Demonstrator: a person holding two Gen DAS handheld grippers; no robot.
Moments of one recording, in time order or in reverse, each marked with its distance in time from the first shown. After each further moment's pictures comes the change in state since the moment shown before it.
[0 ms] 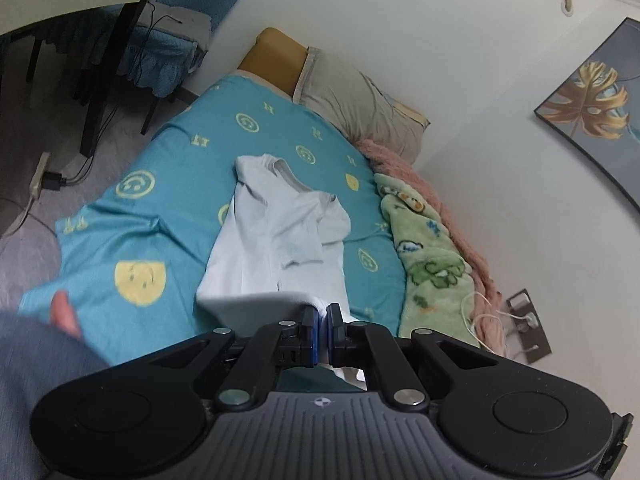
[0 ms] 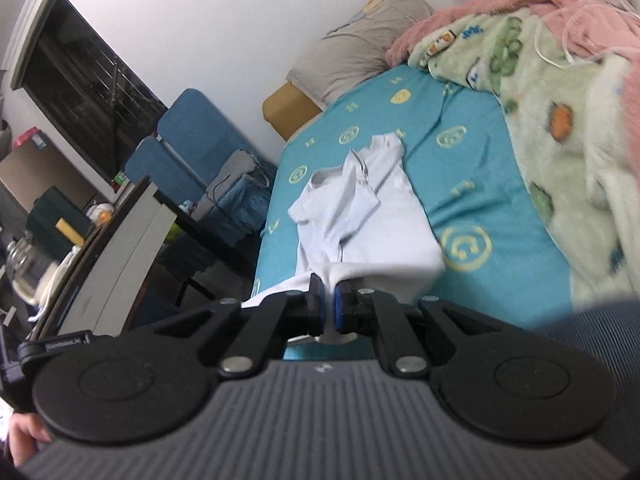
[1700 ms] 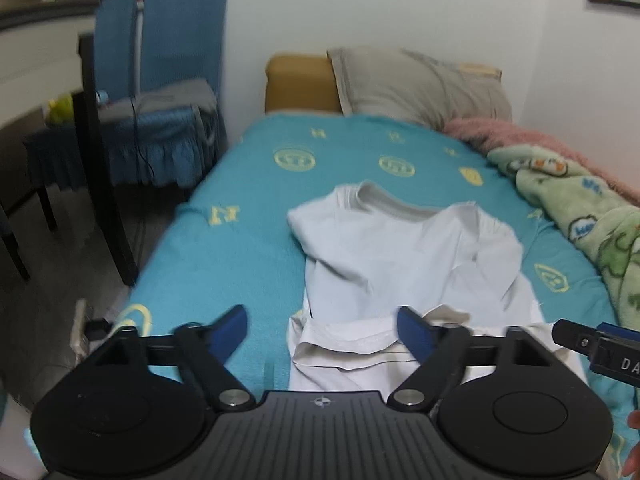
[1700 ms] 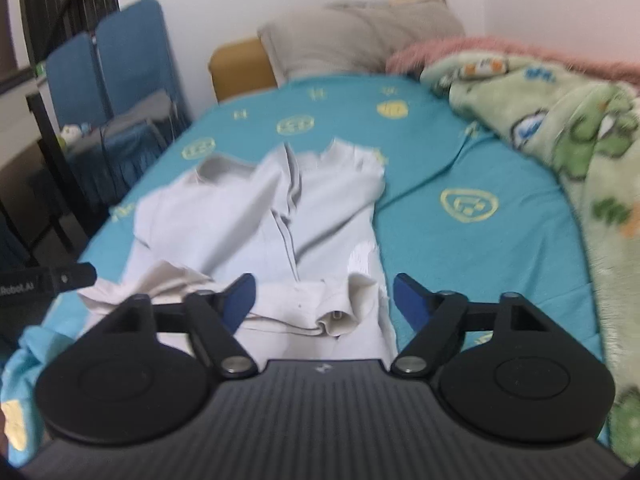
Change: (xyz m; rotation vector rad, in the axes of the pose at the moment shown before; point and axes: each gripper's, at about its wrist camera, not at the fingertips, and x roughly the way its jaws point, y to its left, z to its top) left arm 0.271 0.041 0.043 0.413 -0.147 0.376; right arm 0.275 -0.023 0.035 -0.396 -0.021 -0.265
